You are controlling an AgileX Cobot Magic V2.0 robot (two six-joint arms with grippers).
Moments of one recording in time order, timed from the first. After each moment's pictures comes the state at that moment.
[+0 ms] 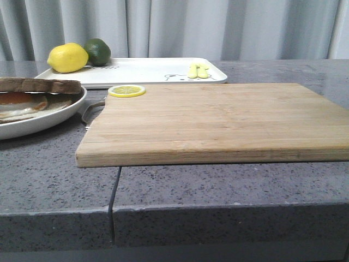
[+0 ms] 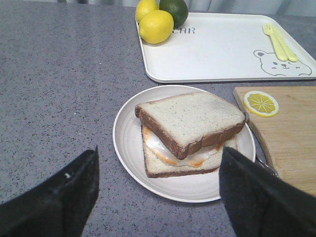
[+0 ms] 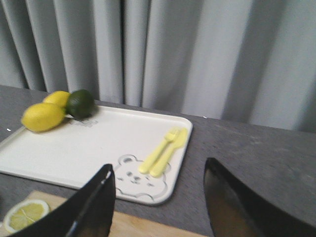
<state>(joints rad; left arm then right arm) -0.04 0.51 -0.74 -0.13 0.76 -0.06 0.32 1.06 -0.88 0.41 0.02 -0.37</state>
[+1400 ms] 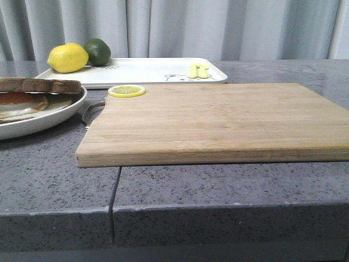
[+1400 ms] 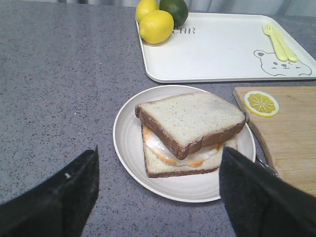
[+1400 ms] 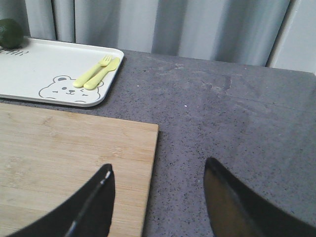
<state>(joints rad) -0.04 0.51 -0.74 -0.13 0.76 -0.06 0.17 0.56 -0.47 -0.06 0.19 0.03</state>
